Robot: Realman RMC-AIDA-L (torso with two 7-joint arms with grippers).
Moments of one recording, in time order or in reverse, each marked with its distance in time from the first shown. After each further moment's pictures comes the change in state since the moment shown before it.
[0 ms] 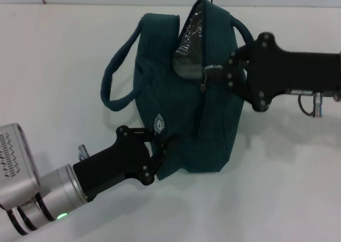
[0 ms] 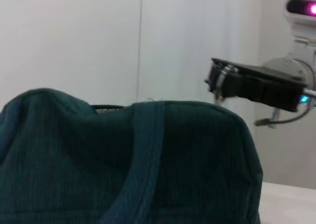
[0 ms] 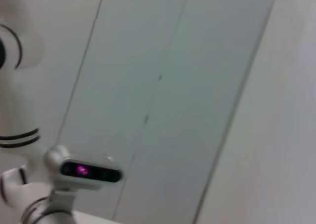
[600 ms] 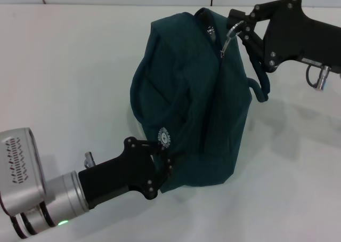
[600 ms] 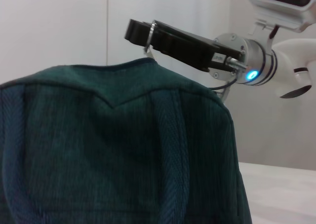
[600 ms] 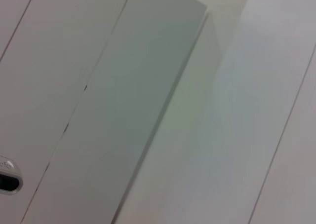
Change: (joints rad) left arm -0.013 0.009 0.023 0.000 0.064 -0.009 0.004; right arm -0.033 0.004 -0.002 0.064 0.219 0.115 -0.208
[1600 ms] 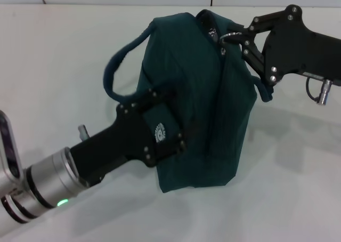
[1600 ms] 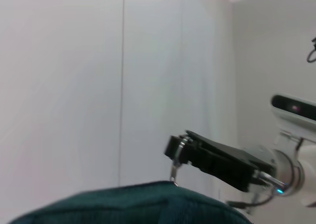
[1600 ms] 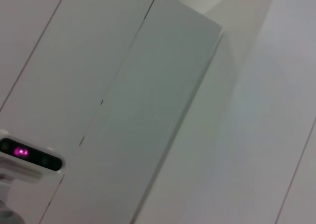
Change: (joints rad) left arm -0.009 -0.019 -0.003 0.026 -0.148 0.174 -0.013; right arm -0.027 0.003 -0.028 -0.002 0.021 -0.066 -0.053
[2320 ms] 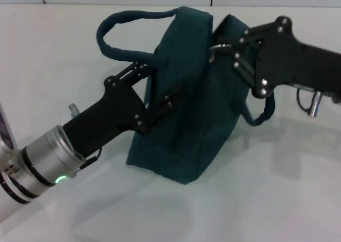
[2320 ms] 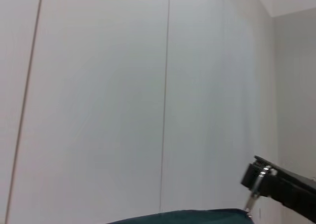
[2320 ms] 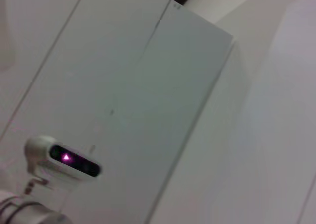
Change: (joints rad) left arm -0.031 0.002 -0.004 -0.003 -0.129 -0.034 -0.047; right arm -0.009 0.001 -0.092 0.020 0.066 0.002 -0.064
